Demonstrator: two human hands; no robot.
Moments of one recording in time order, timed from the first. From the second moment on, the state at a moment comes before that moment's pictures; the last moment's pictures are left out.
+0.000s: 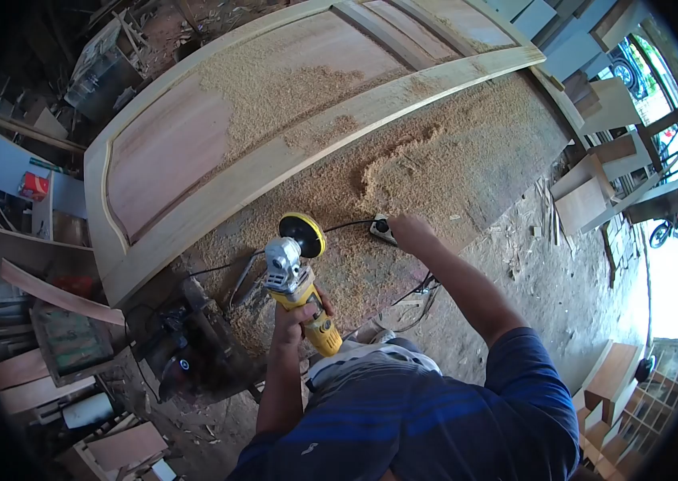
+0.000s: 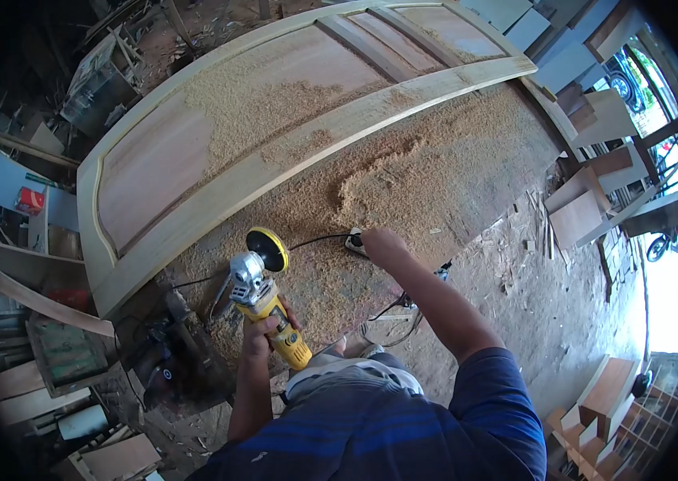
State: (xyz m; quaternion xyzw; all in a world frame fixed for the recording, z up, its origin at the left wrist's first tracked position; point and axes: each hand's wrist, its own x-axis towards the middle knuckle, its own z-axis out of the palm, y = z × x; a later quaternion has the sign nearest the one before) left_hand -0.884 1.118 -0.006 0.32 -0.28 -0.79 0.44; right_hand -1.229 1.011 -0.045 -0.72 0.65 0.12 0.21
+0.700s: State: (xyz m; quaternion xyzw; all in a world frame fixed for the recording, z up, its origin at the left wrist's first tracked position) left_hand -0.950 1.295 0.040 0.37 -0.47 -0.67 0.44; right_hand -1.096 1.317 0.046 -0.52 0.44 -0.49 0.54
